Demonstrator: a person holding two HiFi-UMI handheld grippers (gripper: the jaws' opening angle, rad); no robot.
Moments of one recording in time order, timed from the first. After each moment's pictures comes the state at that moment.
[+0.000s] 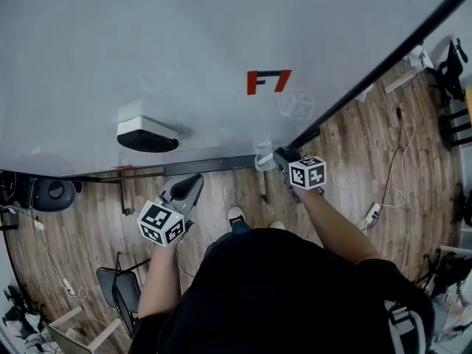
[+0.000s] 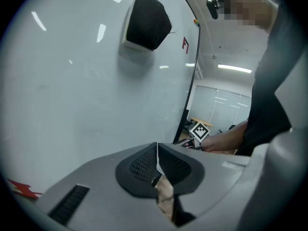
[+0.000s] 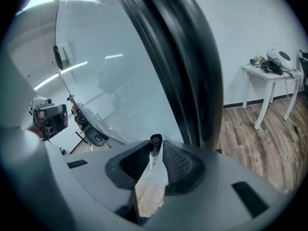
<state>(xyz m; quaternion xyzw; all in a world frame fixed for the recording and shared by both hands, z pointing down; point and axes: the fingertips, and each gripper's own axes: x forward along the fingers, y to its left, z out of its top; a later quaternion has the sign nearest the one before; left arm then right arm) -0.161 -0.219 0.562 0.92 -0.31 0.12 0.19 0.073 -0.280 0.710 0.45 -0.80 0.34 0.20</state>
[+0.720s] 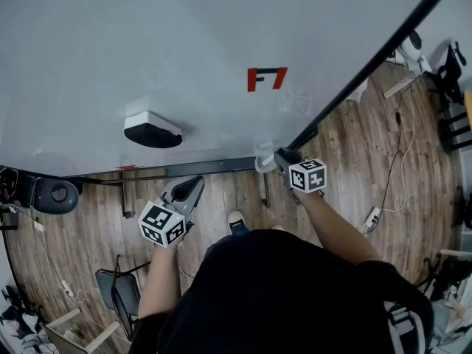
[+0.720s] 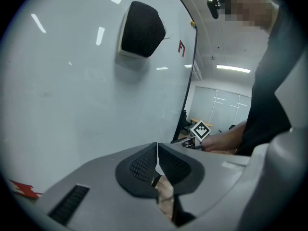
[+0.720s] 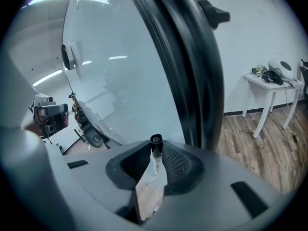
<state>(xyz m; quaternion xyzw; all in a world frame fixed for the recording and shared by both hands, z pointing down) -0.162 -0.209 0.552 0.92 -0.32 0.12 0.18 0.071 -0.277 0.687 0.46 -0.81 0.31 0.19</state>
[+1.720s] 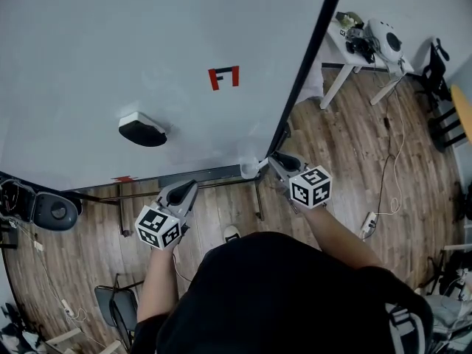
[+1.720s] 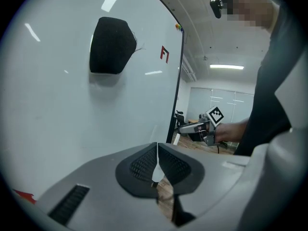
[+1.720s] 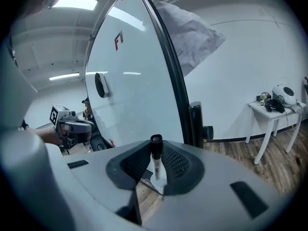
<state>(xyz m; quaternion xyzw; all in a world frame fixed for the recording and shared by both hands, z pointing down) -0.135 -0.183 0.518 0.93 -0.31 0.11 0.14 0.084 -0.229 0.548 0.46 -0.86 0.20 0.12</state>
